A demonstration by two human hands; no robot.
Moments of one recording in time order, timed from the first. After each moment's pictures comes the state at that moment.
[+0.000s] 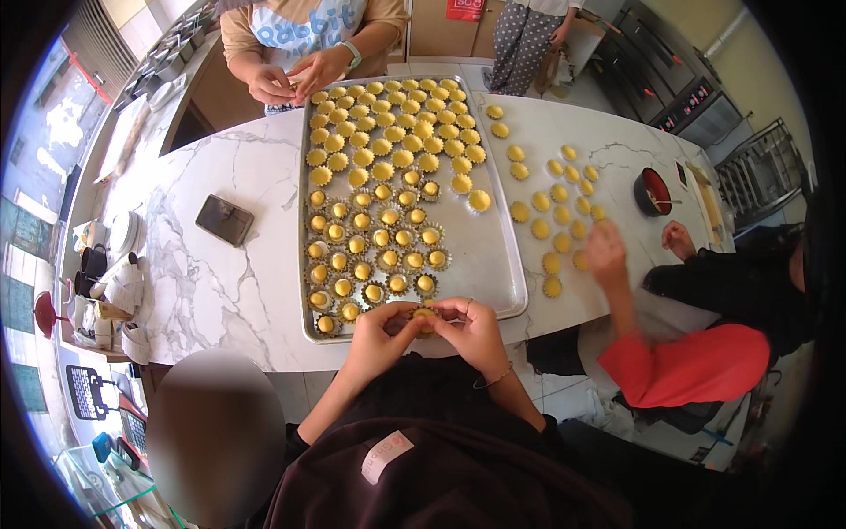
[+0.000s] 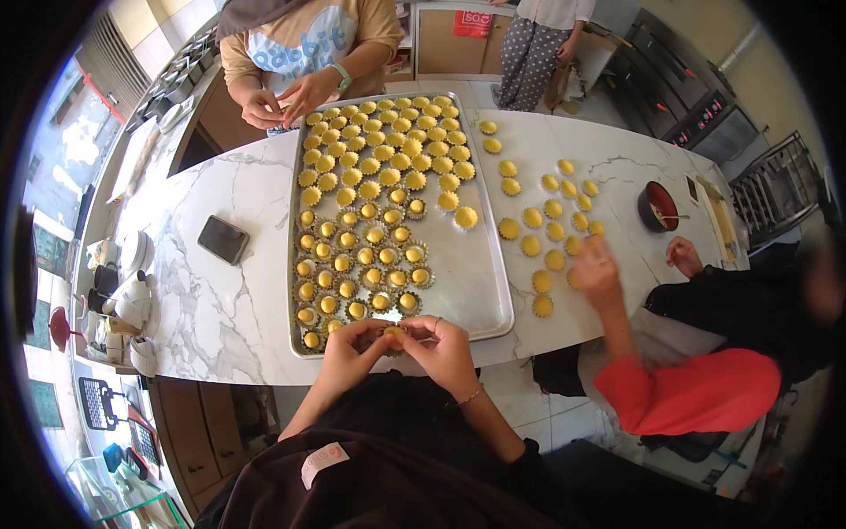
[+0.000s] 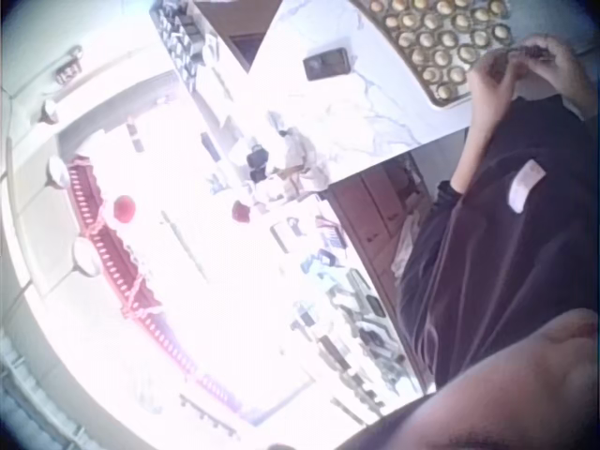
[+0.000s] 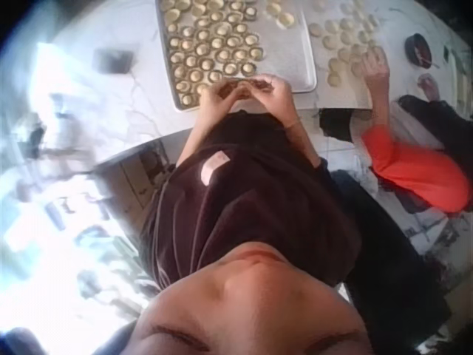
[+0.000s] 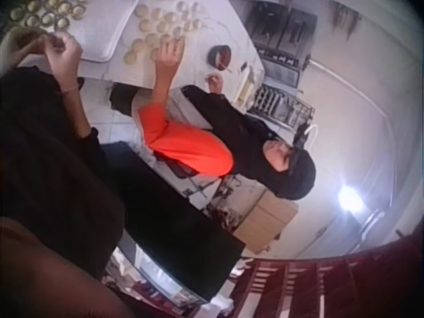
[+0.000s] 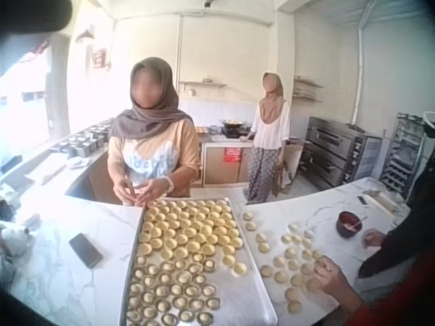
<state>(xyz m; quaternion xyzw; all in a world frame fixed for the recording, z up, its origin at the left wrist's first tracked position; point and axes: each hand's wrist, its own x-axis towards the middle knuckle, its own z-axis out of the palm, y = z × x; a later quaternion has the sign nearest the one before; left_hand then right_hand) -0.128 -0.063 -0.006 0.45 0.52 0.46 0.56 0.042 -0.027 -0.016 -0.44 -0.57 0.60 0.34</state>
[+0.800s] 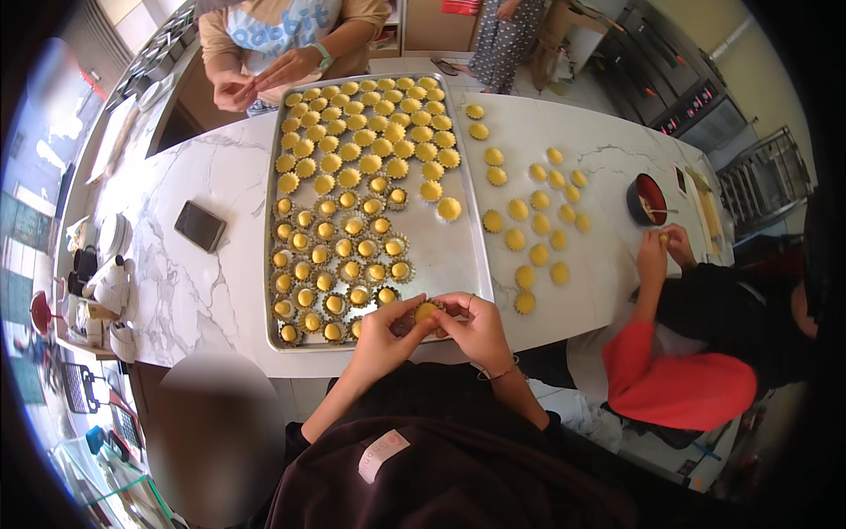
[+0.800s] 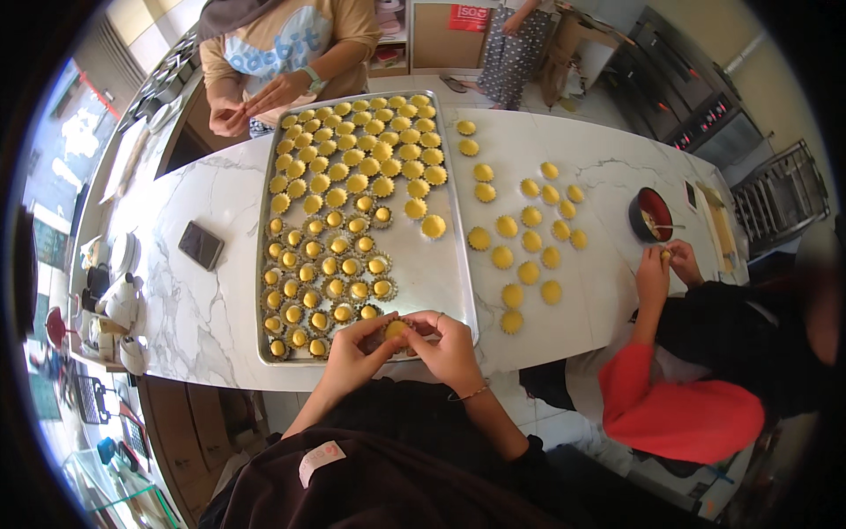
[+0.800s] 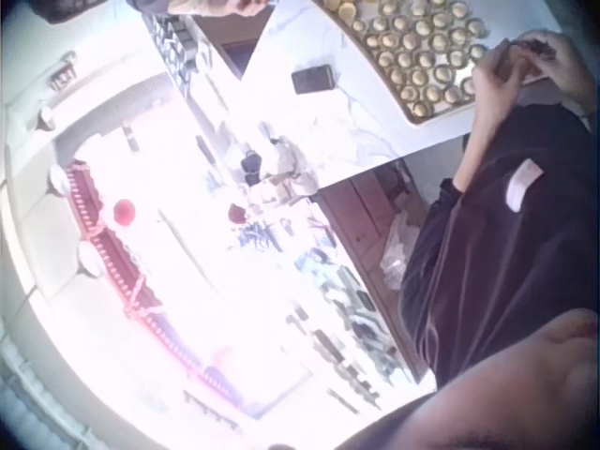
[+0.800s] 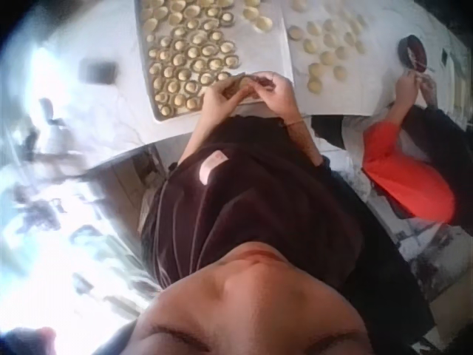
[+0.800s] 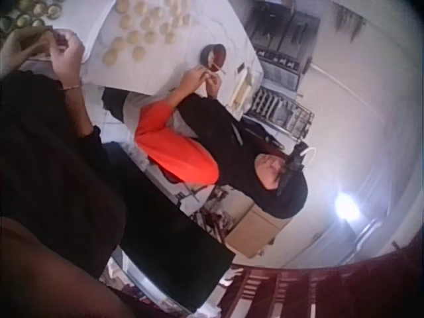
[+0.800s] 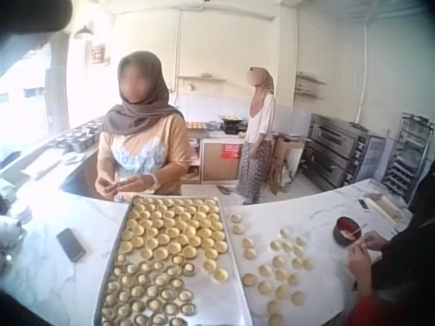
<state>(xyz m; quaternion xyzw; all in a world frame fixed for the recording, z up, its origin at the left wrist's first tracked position) -0.061 -0.028 -0.011 0.46 0.55 0.47 0.52 0.102 0.015 -0.008 -0.44 -0.55 0.63 0.32</state>
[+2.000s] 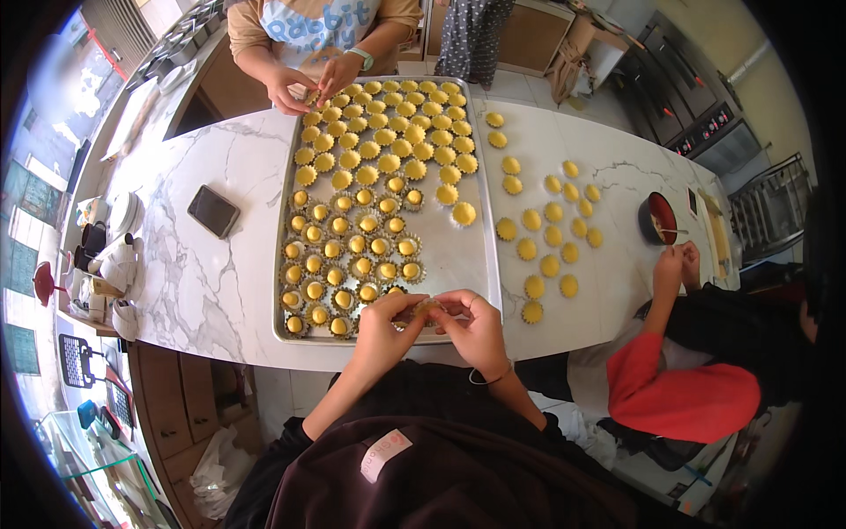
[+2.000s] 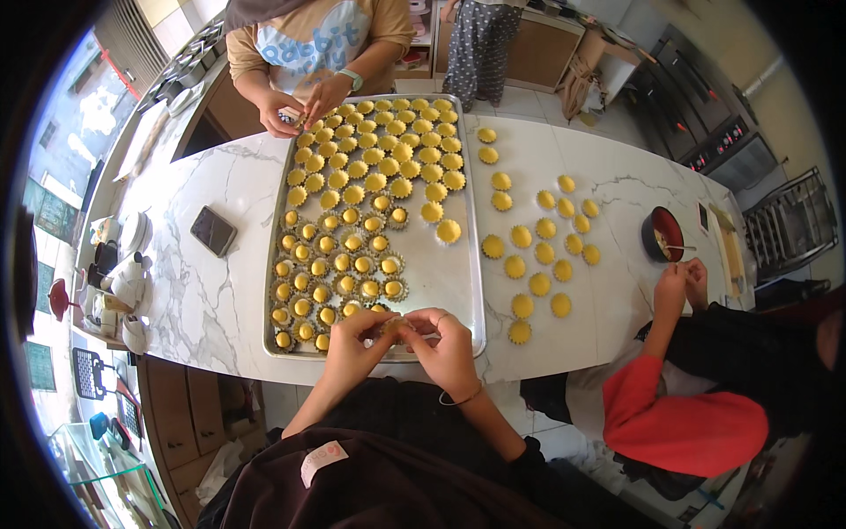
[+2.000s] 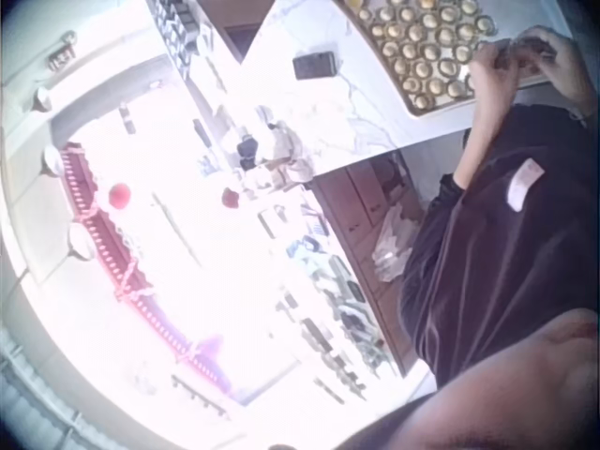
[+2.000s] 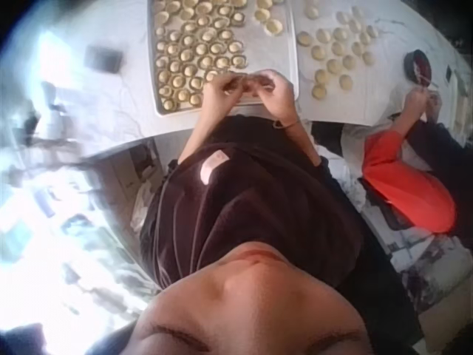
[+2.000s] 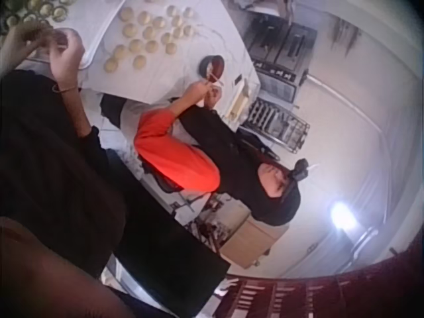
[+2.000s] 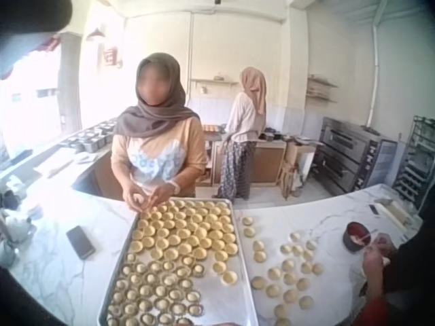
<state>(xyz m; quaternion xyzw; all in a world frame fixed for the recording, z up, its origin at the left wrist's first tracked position) -0.065 -0.024 -0.002 0.51 0.60 0.46 0.41 0.086 0.016 -0.008 -0.44 -0.58 0.57 0.37</state>
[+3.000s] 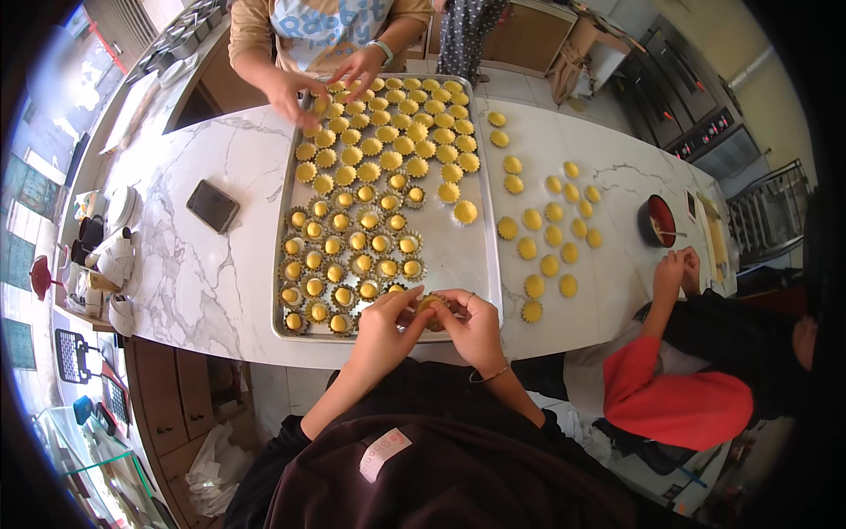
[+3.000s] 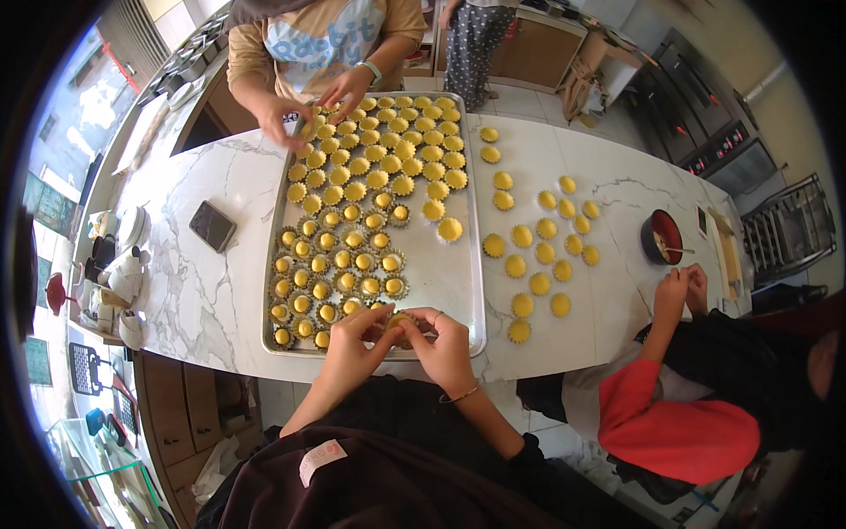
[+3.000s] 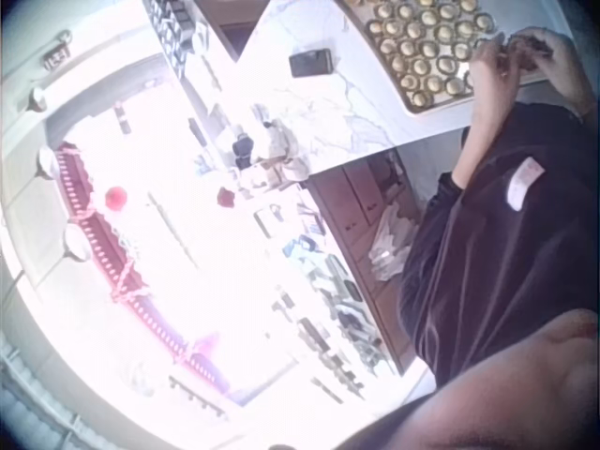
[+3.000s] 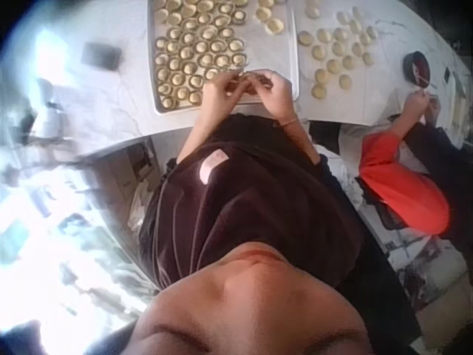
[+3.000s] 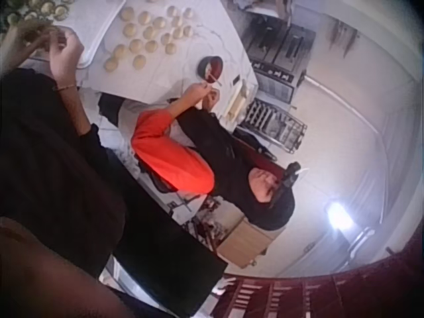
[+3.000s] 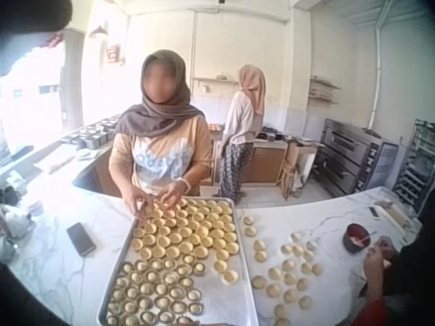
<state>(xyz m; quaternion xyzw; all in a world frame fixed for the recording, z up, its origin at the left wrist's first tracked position) -0.064 -0.027 0.010 0.53 0.63 0.44 0.36 0.083 0.016 -0.016 -0.45 -0.56 0.60 0.36</state>
